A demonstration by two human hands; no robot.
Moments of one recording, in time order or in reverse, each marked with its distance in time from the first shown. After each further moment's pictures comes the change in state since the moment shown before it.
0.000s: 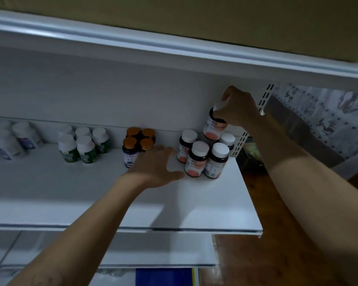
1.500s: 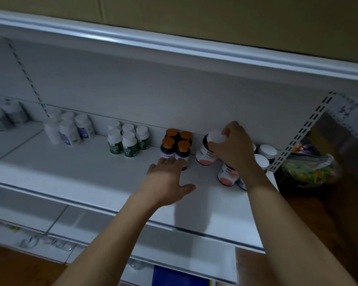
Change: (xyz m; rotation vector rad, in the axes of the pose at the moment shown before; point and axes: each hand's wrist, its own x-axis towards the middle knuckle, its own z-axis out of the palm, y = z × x) left_hand -0.056 -0.027 0.007 0.161 0.202 -0.135; right_hand -0.053 -0.047 0.095 0.300 0.016 -0.086
